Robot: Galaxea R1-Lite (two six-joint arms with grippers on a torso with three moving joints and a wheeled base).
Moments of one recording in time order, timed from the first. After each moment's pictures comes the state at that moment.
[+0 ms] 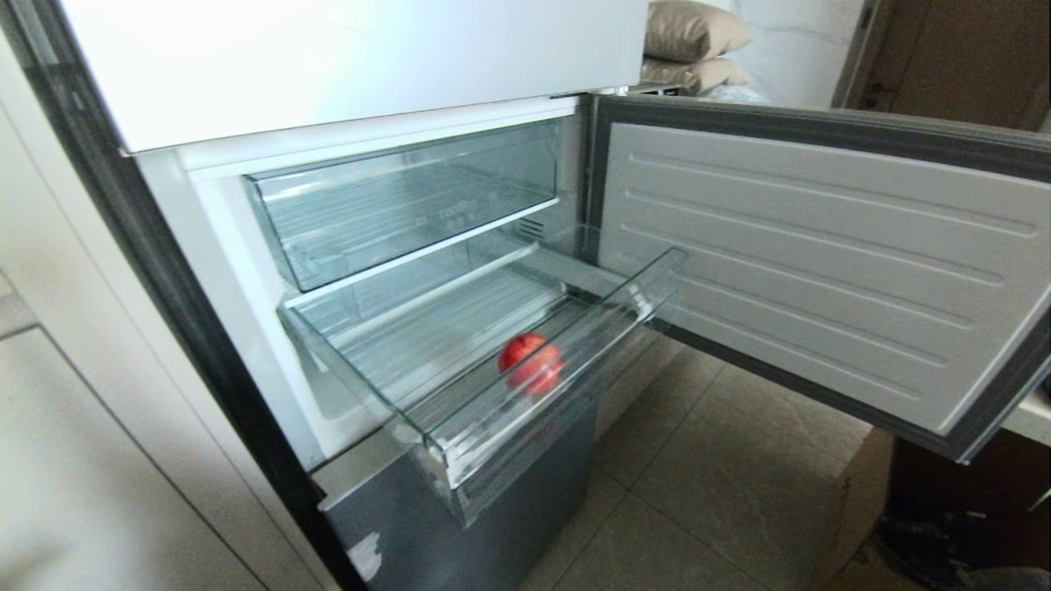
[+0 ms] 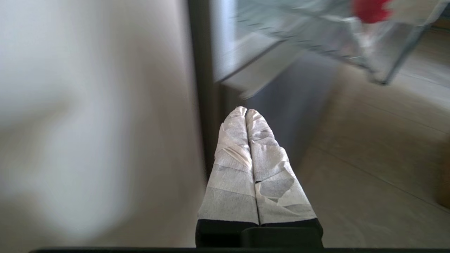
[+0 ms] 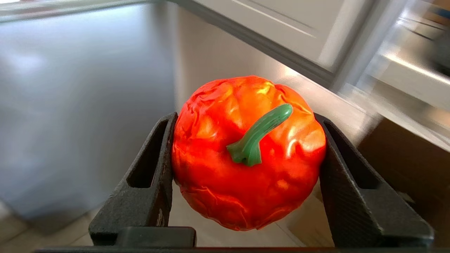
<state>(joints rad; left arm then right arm) 0.00 0.00 0.00 0.00 0.00 0.00 0.01 0.00 0.00 0.00 0.05 -0.10</state>
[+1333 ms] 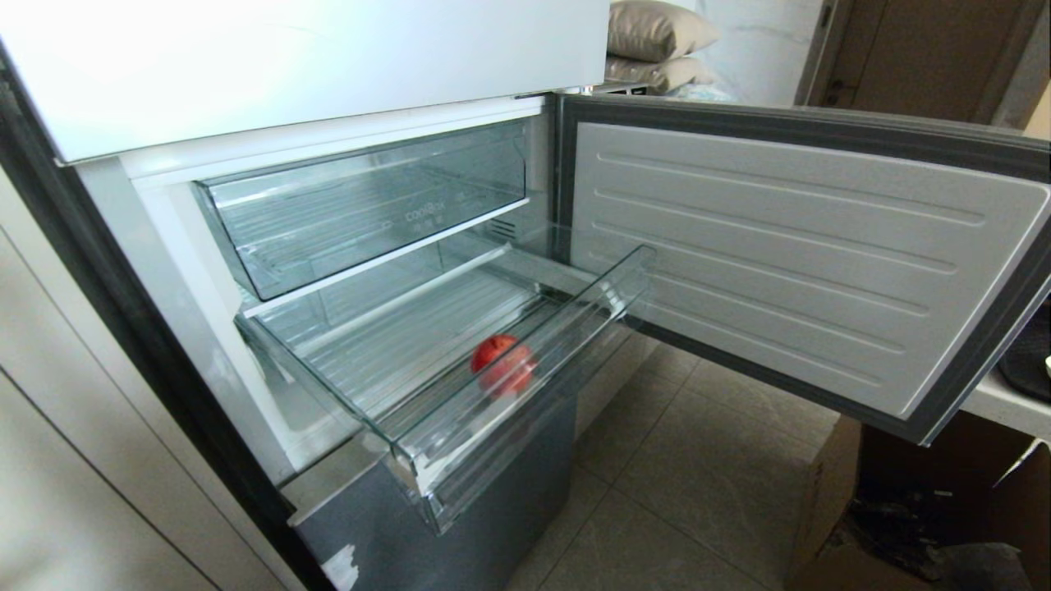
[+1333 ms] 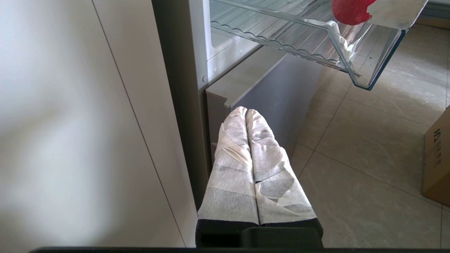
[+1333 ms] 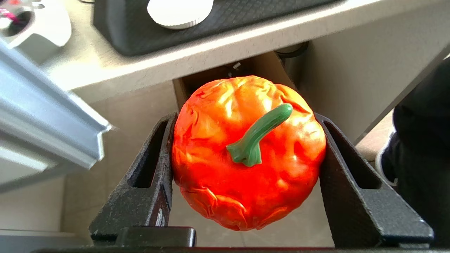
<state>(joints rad) 0.00 0.00 0.00 0.00 0.00 0.00 -0.92 1.10 -0.48 -0.29 0.03 0.18</state>
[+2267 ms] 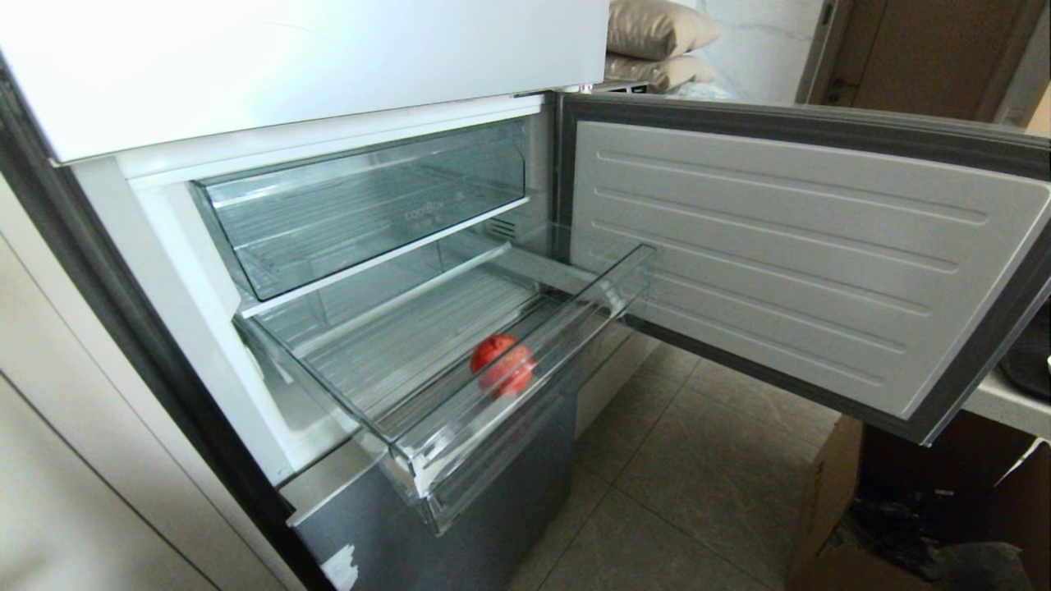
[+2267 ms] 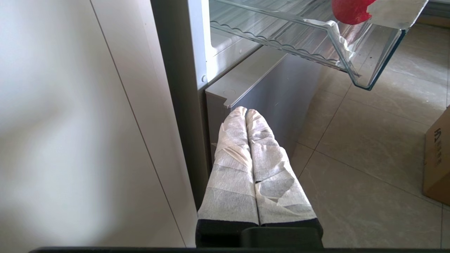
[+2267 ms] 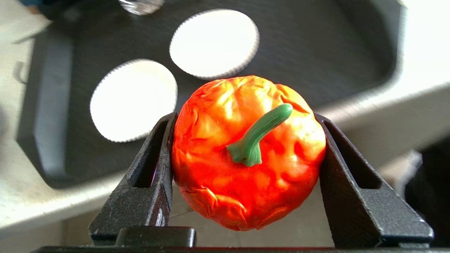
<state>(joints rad) 0.00 0.00 0.00 0.00 0.00 0.00 -1.07 1.78 -1.00 -0.42 0.21 0.18</state>
